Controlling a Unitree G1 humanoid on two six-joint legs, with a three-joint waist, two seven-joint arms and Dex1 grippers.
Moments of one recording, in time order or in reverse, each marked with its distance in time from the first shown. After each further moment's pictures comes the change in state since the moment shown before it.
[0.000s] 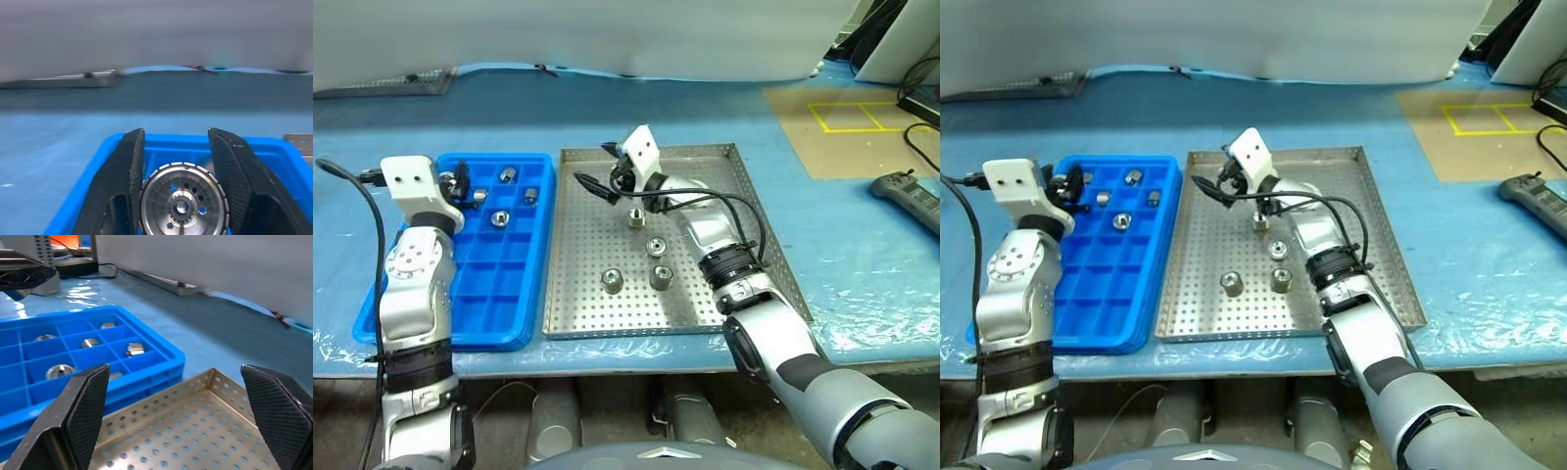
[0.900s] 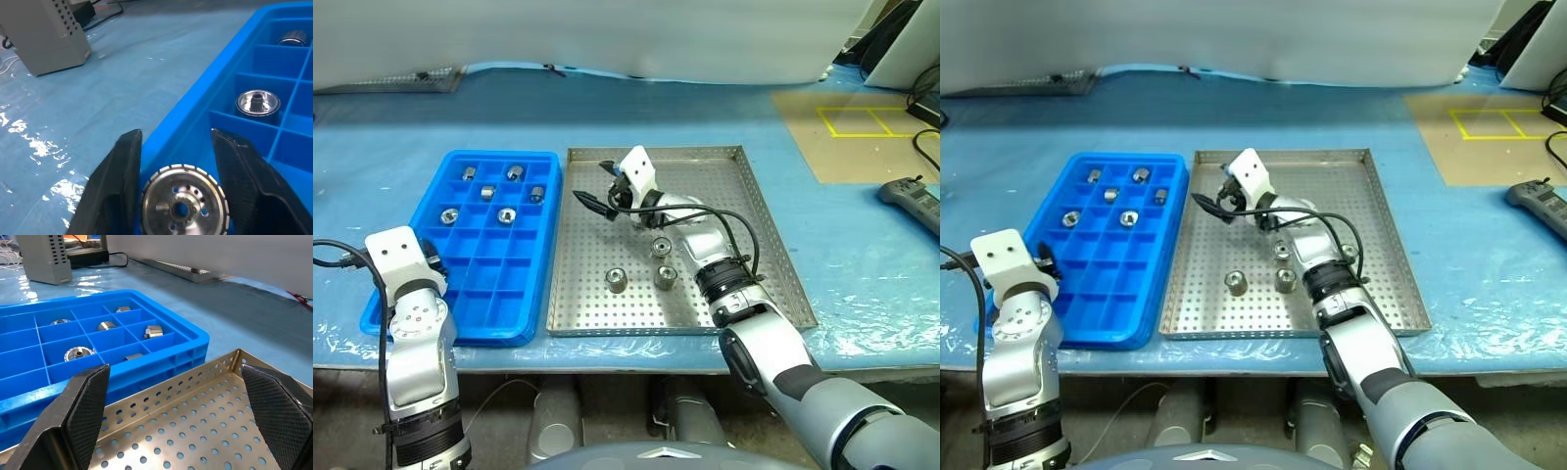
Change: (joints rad) left arm 0.199 -0.160 0.052 -0.078 0.163 0.153 0.269; right arm 0.086 -0.006 -0.004 -0.041 -0.024 0.011 -0.008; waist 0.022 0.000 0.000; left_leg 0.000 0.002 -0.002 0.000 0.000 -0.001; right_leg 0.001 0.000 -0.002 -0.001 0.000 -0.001
